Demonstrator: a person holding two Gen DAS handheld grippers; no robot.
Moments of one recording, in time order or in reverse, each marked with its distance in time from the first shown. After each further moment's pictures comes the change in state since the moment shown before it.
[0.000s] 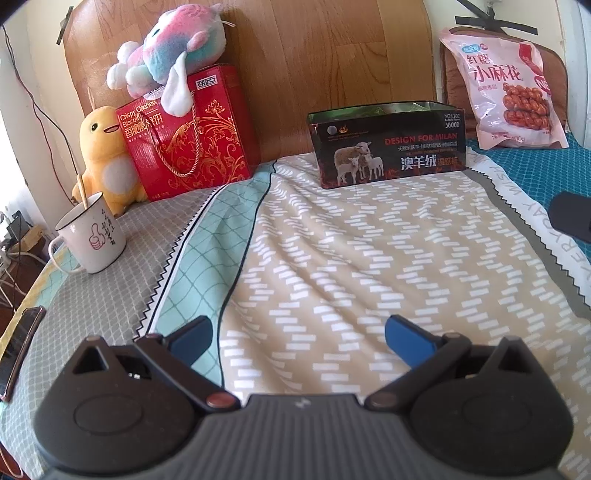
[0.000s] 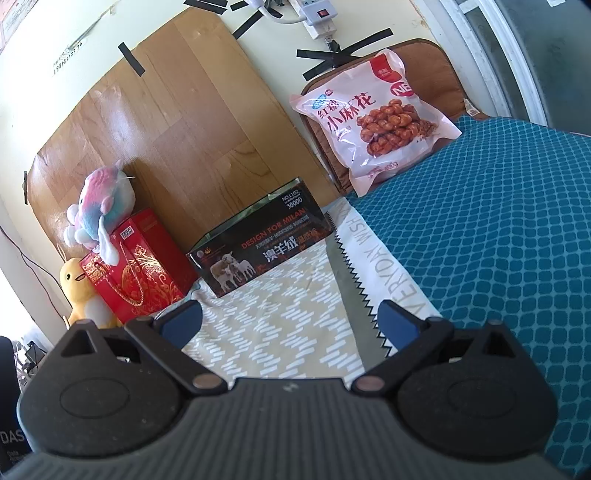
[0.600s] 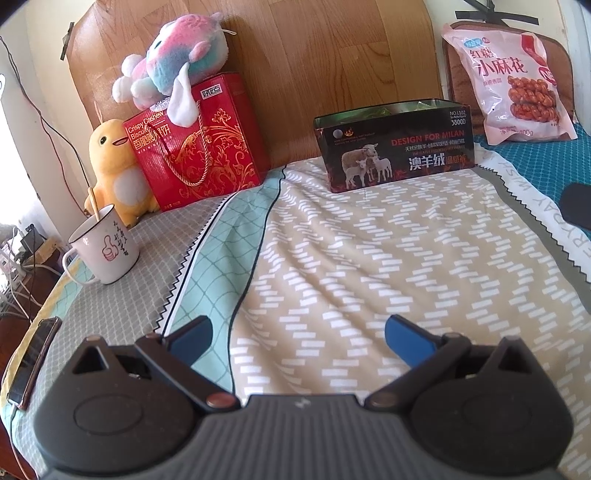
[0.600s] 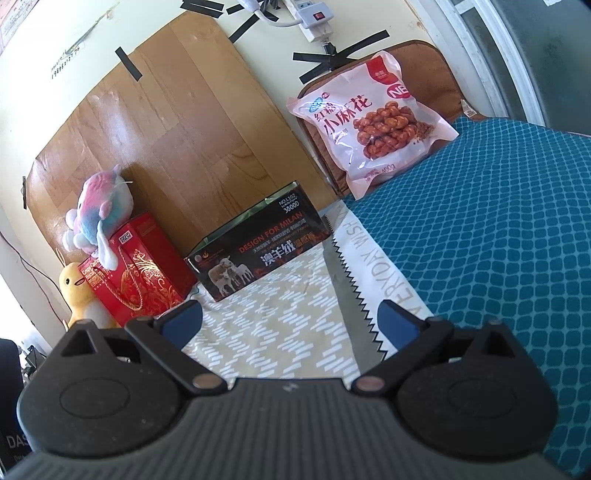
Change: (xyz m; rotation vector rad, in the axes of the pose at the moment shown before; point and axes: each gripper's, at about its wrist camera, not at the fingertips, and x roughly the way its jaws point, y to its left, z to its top) left arm 0.000 -0.006 0.001 0.033 -0.010 0.061; right arm -0.001 -0.002 0.002 0.007 -0.005 -0.001
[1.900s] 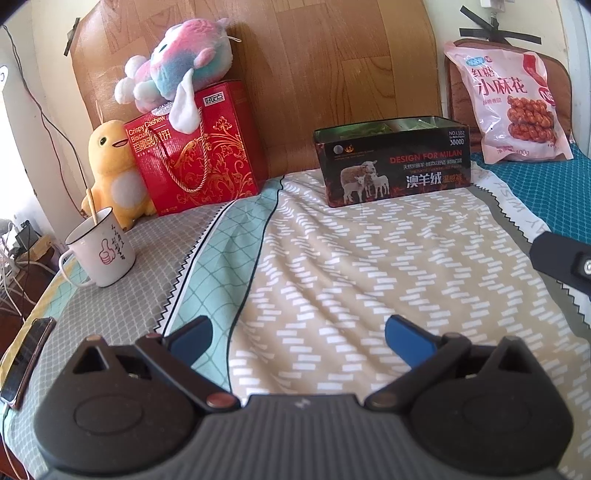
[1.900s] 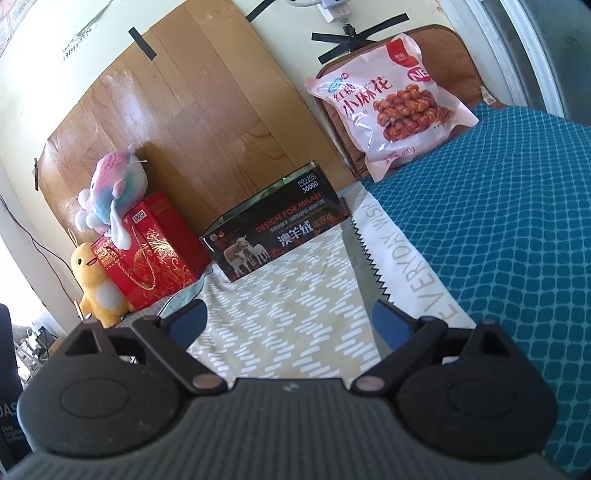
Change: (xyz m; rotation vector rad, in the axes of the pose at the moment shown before) left arm -0.008 0.002 0.007 -0.050 -0.018 -0.019; right arm 0.005 0.004 -0.001 -0.026 0.064 0.049
